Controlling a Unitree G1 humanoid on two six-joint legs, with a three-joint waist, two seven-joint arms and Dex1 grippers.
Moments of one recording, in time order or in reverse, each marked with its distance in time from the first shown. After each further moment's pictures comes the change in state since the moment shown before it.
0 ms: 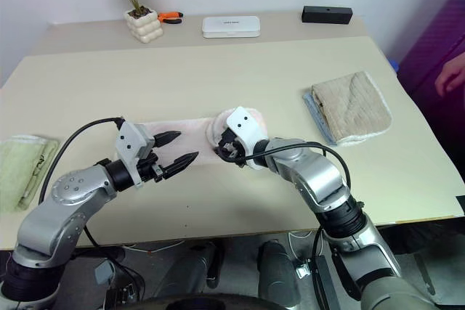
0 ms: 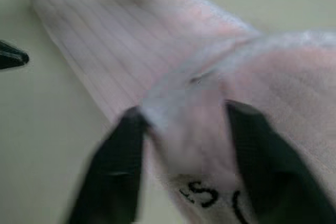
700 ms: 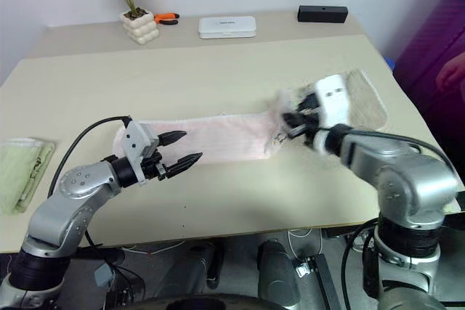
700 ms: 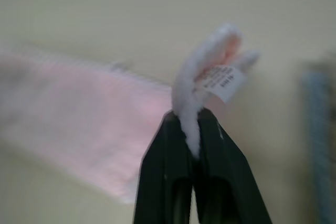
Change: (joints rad) left arm -0.053 -0.005 -0.039 0.115 0.020 -0.086 -0.065; right arm 0.067 -0.139 -0.386 -0.264 0.236 0.303 -0.097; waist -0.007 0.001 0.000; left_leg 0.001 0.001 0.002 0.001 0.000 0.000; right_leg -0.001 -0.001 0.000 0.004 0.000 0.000
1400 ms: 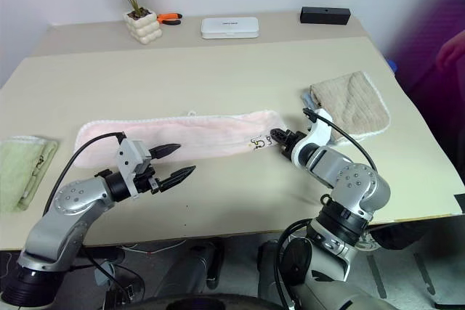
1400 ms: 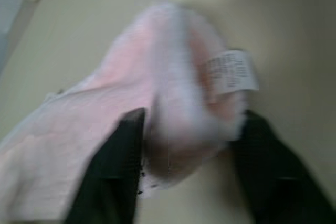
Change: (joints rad) left arm 0.141 0.020 0.012 0.051 0.026 -0.180 -0.068; right arm -0.085 0.617 -0.605 0.339 -0.063 0.224 -0.397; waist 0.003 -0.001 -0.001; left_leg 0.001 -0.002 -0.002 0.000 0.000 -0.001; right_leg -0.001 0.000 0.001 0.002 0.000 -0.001
